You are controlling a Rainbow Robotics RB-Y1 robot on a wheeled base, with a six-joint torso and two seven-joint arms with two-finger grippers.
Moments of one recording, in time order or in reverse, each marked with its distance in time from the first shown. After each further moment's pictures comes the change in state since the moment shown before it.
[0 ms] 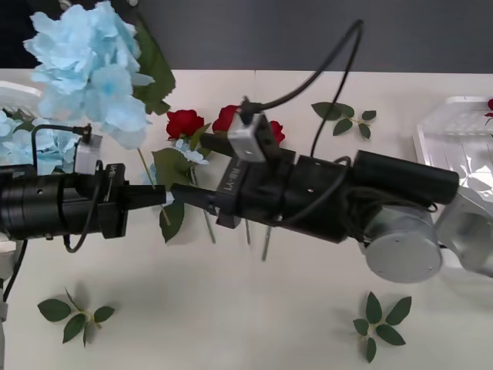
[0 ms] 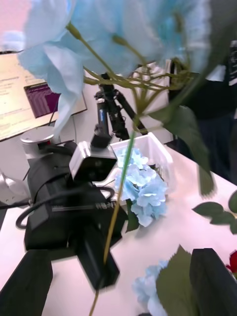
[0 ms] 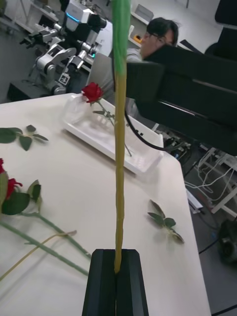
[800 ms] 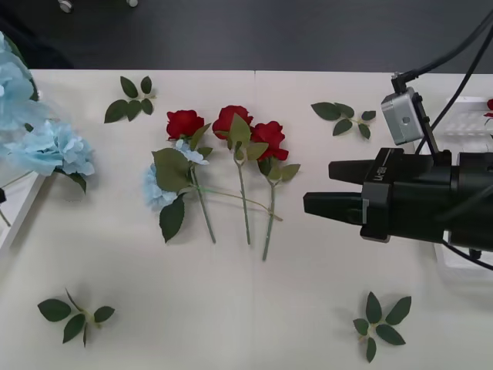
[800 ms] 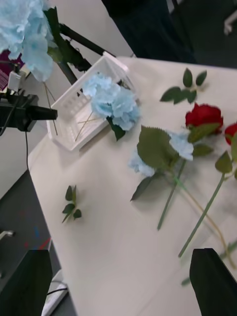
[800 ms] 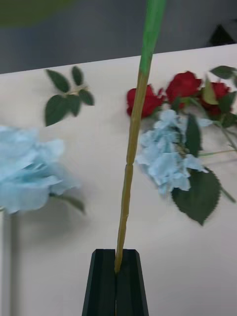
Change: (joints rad) right arm 0.603 -0.024 -0.979 -0.367 -0.220 0.949 -0.390; left arm 0.378 0.257 0.344 -0.312 -0.217 -0.375 0.308
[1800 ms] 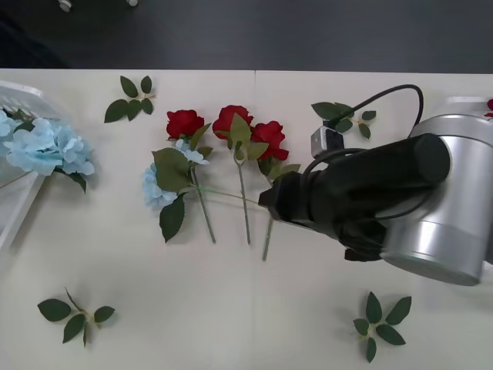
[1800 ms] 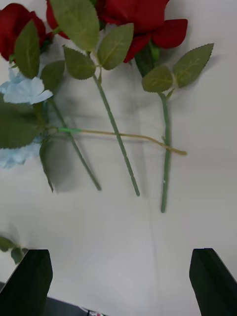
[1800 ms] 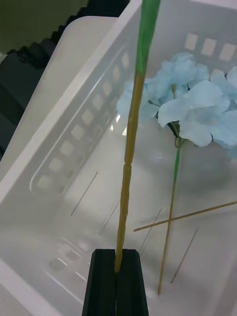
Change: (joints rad) right arm -0.565 0.167 0.678 0.130 0.849 0.535 -1.420; left arm -0.225 0.001 0.097 0.259 -0.805 -0.250 0.409
